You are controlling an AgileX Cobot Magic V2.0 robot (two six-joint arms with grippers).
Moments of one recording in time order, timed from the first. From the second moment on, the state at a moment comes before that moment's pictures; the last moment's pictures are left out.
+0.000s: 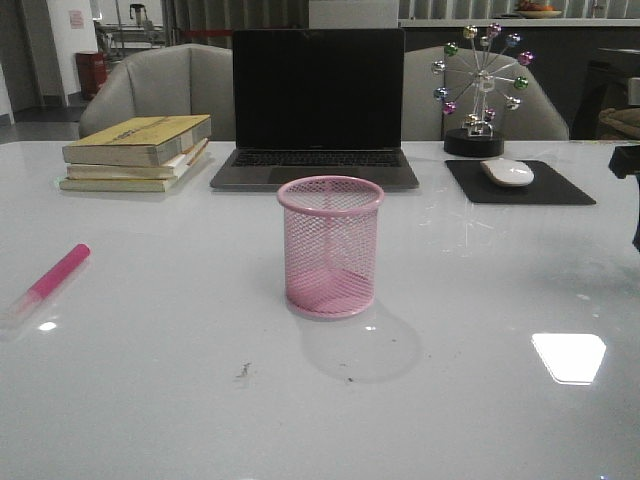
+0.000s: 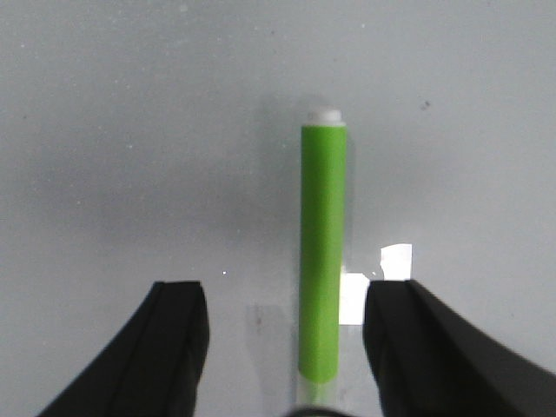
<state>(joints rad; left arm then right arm) -0.58 0.63 -0.69 -0.09 0.70 0.11 -0.12 1.85 -1.27 0.08 0.79 -0.03</state>
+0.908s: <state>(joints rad) -0.58 0.63 -0.69 -0.11 0.70 0.11 -0.12 2.05 -1.44 0.07 0.80 -0.06</state>
